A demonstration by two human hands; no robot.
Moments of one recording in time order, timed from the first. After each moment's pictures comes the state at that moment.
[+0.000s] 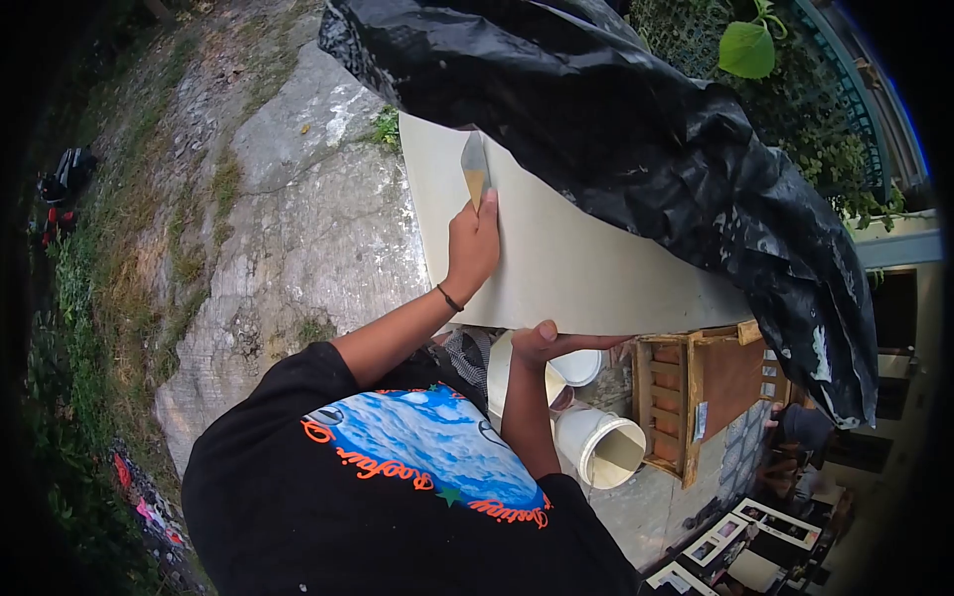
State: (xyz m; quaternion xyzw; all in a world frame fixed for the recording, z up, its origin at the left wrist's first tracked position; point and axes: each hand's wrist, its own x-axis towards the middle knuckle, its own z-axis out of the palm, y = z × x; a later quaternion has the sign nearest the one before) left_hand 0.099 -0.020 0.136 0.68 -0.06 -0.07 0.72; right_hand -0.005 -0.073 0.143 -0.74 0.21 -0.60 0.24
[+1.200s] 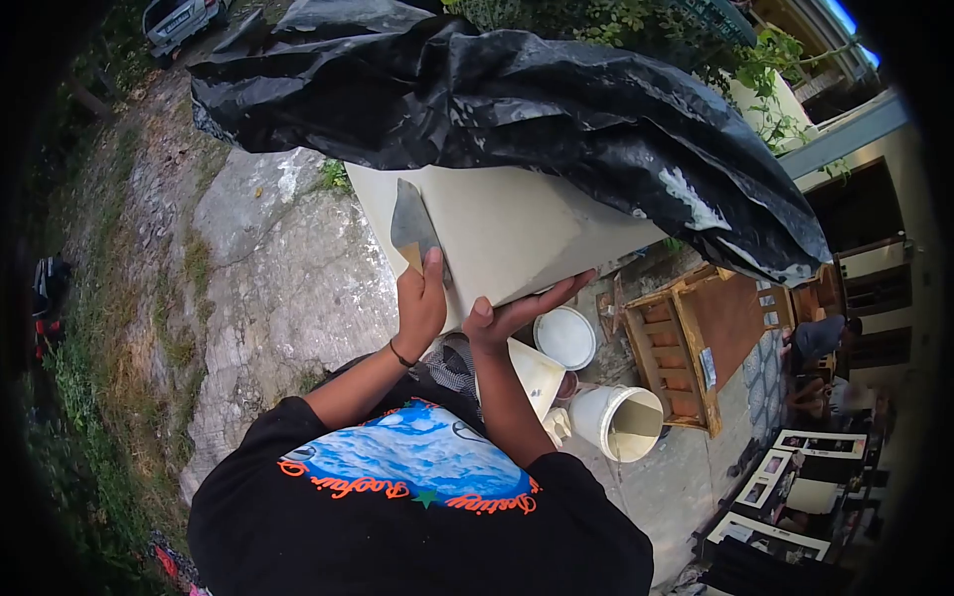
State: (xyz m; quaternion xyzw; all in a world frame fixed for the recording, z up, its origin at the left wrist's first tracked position) left_hand 0.043 0.000 0.135 0.67 -0.17 -0.08 0.72; right_hand -0.014 -0.083 0.146 -0.75 0.19 -0.60 0.19
